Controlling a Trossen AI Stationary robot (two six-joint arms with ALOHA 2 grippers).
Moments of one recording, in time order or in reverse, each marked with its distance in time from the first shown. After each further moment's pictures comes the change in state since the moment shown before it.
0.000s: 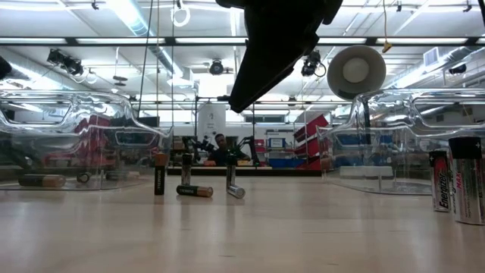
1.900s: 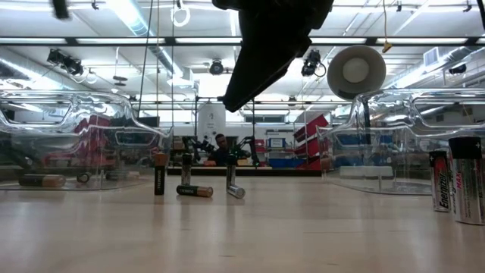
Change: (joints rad) left arm 0.056 -0.396 0.258 -0.642 -0.212 0.028; right arm -0.017 0.000 0.000 0.020 0.000 -0.027
